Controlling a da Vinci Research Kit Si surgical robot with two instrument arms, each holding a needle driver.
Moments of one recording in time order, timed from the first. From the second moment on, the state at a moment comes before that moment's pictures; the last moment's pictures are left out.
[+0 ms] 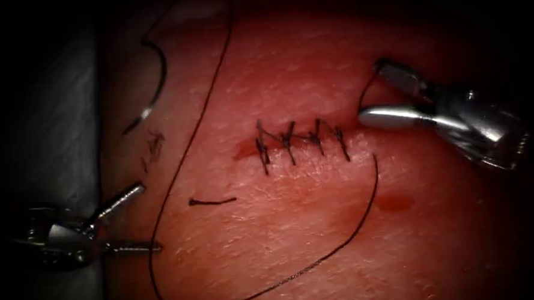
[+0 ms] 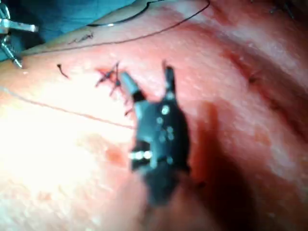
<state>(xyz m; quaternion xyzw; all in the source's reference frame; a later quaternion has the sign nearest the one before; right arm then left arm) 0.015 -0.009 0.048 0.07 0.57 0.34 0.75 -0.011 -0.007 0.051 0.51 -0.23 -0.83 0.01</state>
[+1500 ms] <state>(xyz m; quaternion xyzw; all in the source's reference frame) 0.019 -0.012 0.042 0.11 0.56 0.13 0.81 -0.020 0.001 0.045 0.53 -0.22 -0.82 0.03</state>
